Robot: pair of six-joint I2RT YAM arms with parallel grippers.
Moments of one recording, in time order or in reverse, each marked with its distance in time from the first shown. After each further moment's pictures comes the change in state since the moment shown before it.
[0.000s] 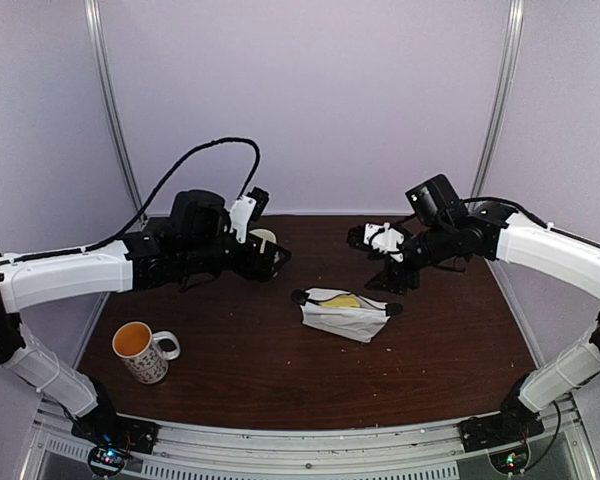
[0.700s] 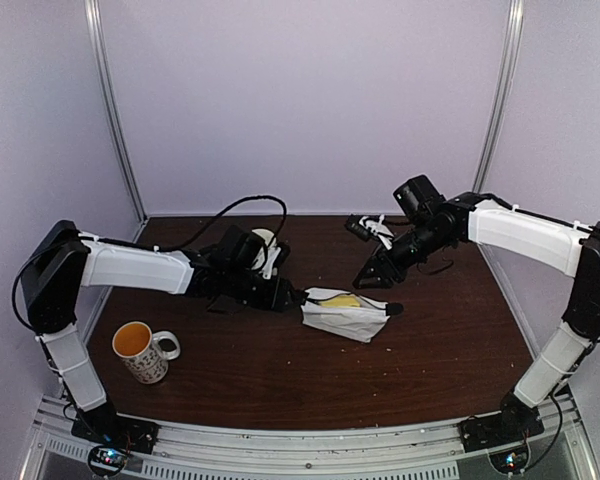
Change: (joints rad) left arm 0.054 0.351 0.026 0.006 0.269 -0.275; right arm -0.117 0.203 0.149 -0.087 -0.329 0.439
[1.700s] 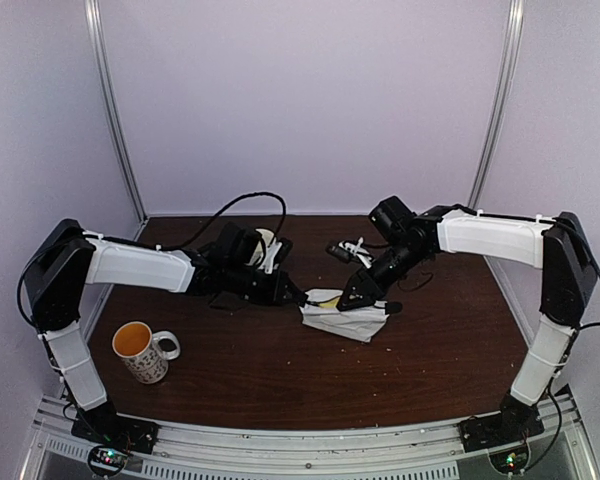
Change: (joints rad) left arm 0.030 0.032 0.001 0.106 0.146 -0.078; right arm 0.059 0.157 0.004 0.002 -0.105 0.104
